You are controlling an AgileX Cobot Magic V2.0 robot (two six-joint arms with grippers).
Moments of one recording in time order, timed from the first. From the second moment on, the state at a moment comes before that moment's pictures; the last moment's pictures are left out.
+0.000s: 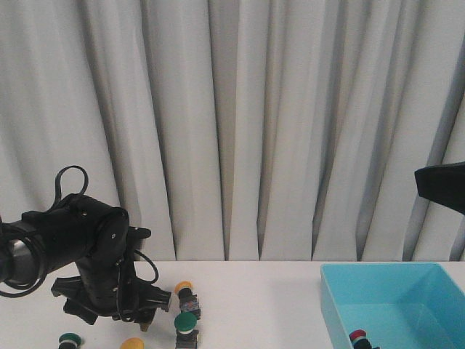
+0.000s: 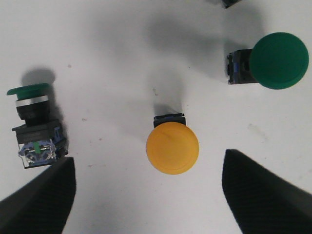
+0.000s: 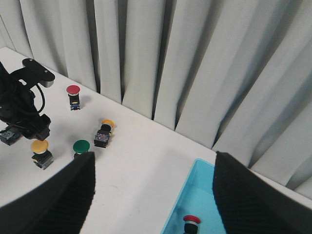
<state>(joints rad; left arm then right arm) -0.37 1.97 -1.60 0.17 1.05 -0.32 0.20 1.00 -1.38 0.23 0.89 -0.36</state>
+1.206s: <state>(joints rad) -0.35 2.06 -1.60 0.04 0.99 -0.32 0.21 1.00 -1.38 0.23 0.90 -0.36</state>
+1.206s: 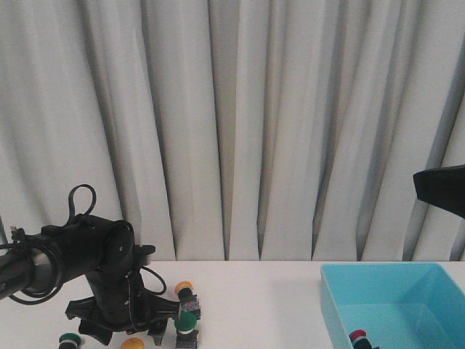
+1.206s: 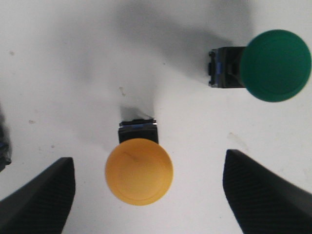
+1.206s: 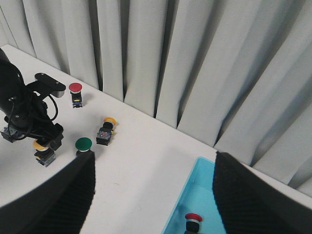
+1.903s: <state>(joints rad) -0.34 2.12 -1.60 -0.01 0.98 -0.29 0.21 1.00 -1.38 0.23 0.90 -0.36</state>
